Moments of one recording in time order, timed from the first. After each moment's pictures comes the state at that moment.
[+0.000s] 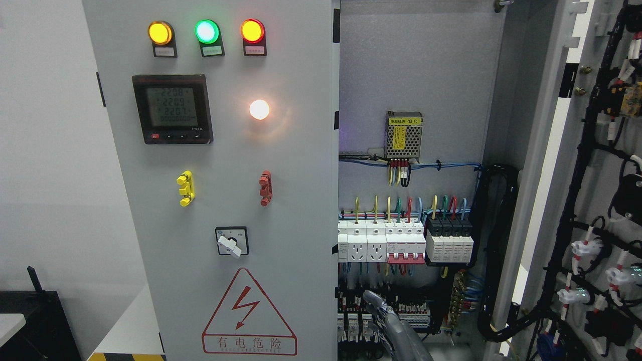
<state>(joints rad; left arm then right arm) 0.09 0.00 0.25 -0.04 -0.15 -0.06 -0.26 -0.30 -0.07 0.30 -1.66 -0.24 0.08 0.10</state>
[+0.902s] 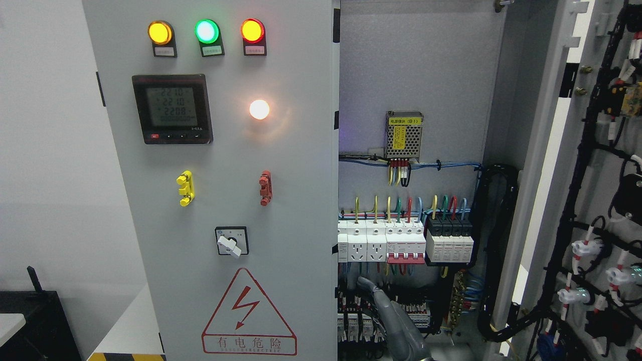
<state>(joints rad) 0.09 0.00 0.25 -0.04 -0.15 -0.06 -0.26 -0.41 -0.07 0.32 -1.53 -0.25 0.14 0.11</state>
